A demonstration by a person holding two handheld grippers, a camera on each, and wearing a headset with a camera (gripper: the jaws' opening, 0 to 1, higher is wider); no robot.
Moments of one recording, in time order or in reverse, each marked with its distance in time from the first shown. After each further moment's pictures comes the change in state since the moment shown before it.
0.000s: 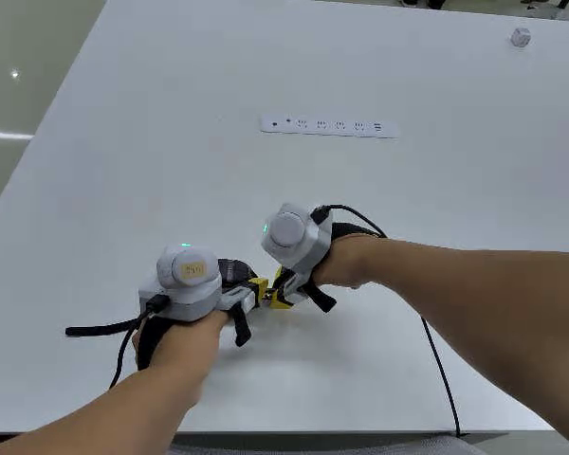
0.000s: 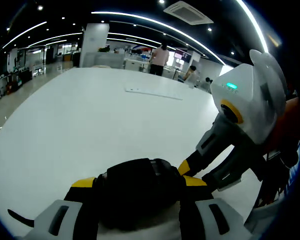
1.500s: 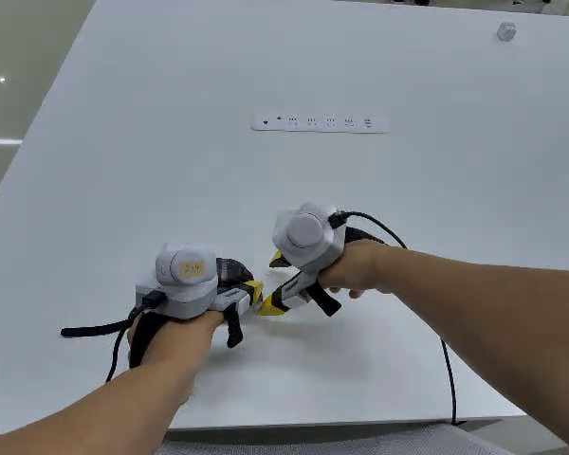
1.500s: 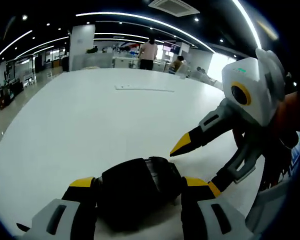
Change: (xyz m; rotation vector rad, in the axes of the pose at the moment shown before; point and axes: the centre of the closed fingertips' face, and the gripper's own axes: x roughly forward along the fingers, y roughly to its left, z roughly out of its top) left arm -0.001 -0.006 -0.002 0.145 0.025 -0.048; right arm -0.019 -0.006 -0.001 0.086 -0.206 -0.106
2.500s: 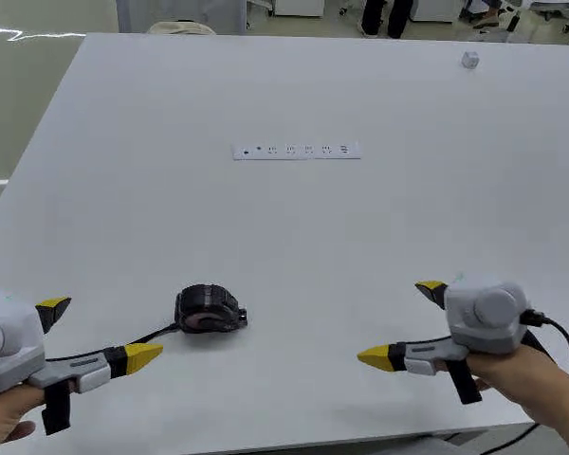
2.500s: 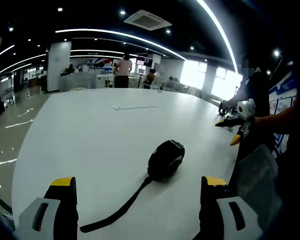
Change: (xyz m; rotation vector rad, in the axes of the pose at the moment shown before) left arm -0.127 0.083 0.000 0.104 -0.123 -0.187; right arm -0.173 0.012 -0.139 0.403 -0.251 -0.428
